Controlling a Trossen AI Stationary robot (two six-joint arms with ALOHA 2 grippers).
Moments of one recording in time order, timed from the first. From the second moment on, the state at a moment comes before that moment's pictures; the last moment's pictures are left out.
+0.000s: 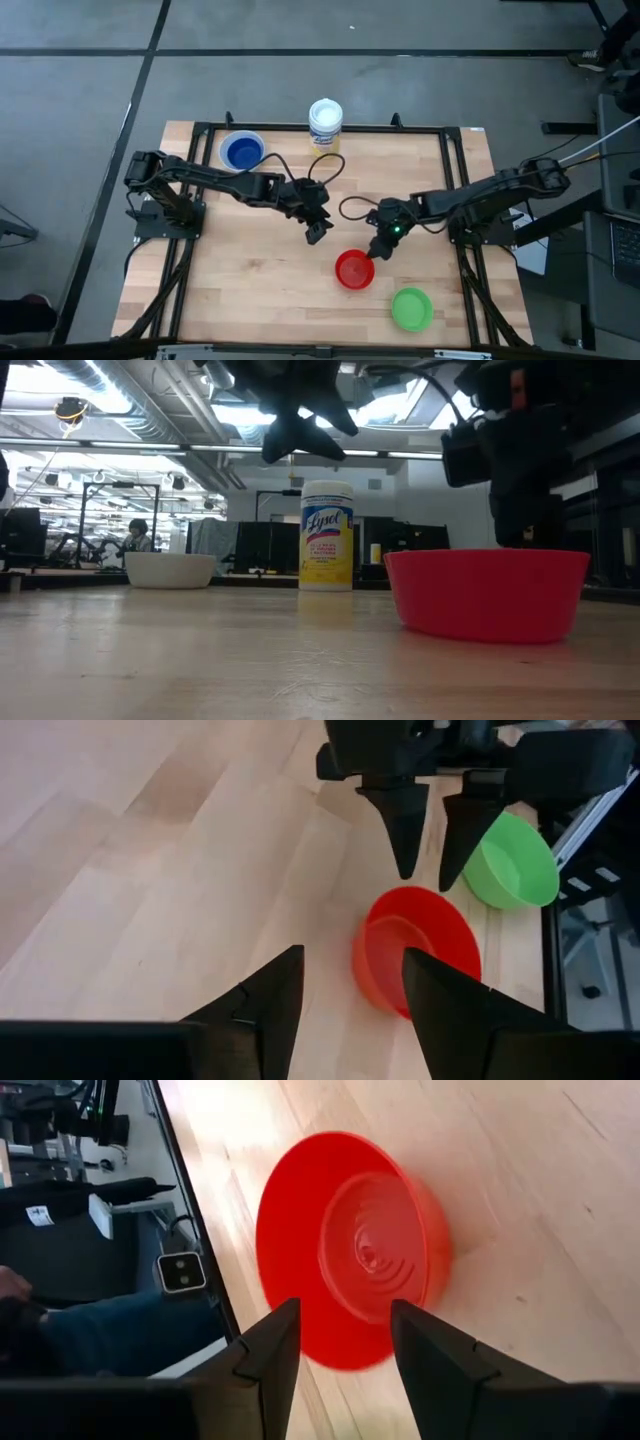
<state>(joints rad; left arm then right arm) -0.05 1.62 1.21 -0.30 0.02 -0.53 0.15 1.38 0.60 -0.02 -0.44 0.99</state>
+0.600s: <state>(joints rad) -0.04 1.62 1.21 -0.35 0.09 -0.46 0.13 1.46 0.60 0.04 -0.44 1.04</state>
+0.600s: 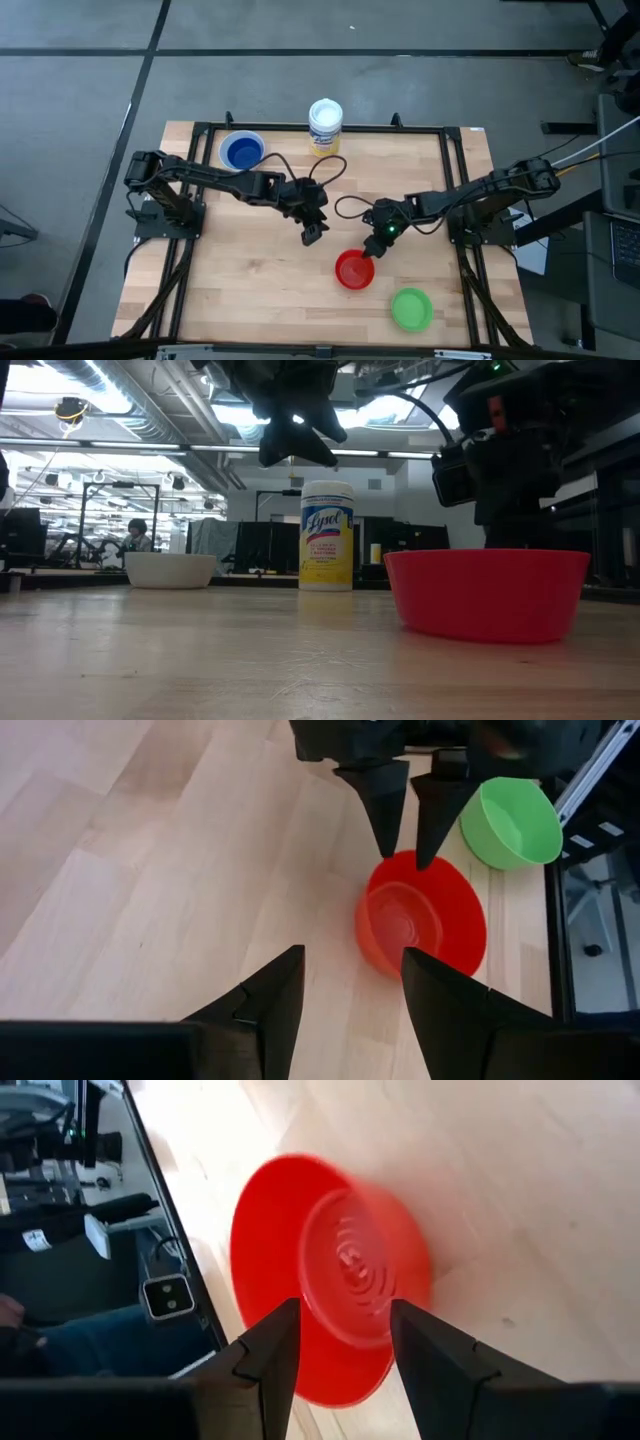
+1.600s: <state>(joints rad) 0.03 1.62 1.21 -0.35 0.10 -0.43 0.05 1.47 0.67 -0.21 -0.51 0.93</state>
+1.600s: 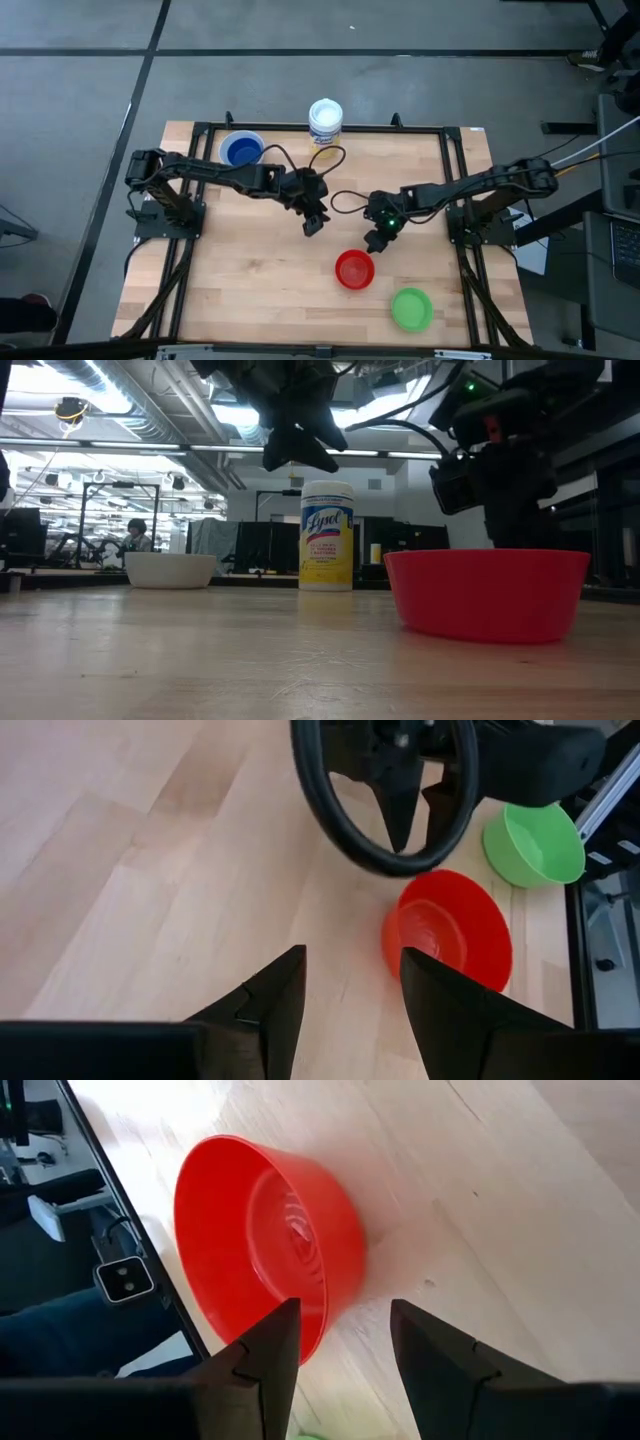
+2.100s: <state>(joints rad) 0.05 1.62 1.21 -0.35 0.13 -0.39 0.10 1.63 0.67 -0.01 -0.52 1.02</state>
